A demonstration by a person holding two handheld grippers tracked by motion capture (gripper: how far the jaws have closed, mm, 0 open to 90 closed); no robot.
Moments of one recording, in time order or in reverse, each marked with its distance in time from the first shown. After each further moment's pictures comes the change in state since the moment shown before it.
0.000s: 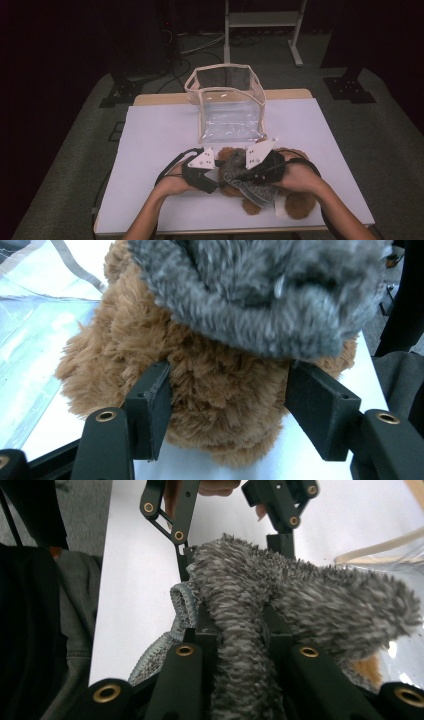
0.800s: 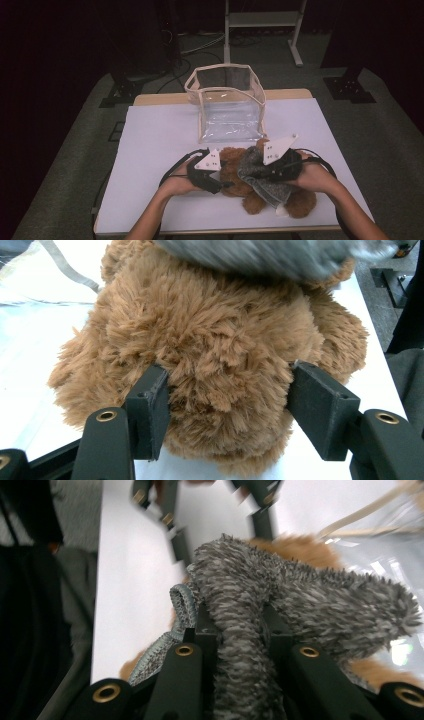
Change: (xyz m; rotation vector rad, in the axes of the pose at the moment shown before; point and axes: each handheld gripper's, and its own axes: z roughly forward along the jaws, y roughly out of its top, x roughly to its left) left arm -0.004 0.006 0.012 0.014 0.015 0.023; right arm -0.008 -0.027 -0.028 -0.034 -0.028 0.073
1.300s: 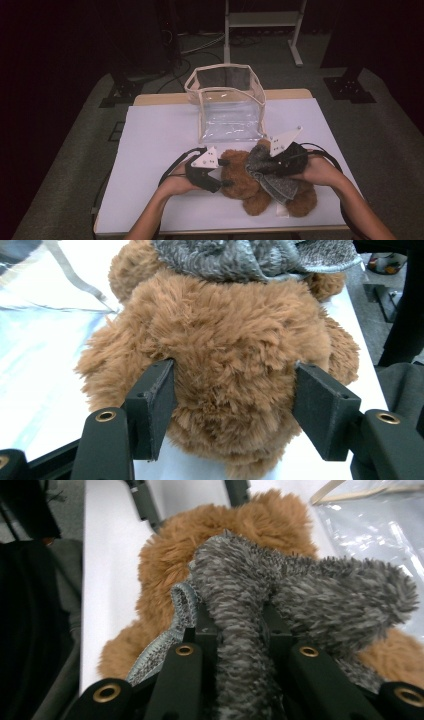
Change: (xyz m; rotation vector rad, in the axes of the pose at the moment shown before) left arm 0.001 0.001 -0.003 -0.035 -0.018 -0.029; right arm -0.018 -0.021 -0.002 0.057 0.038 0.080
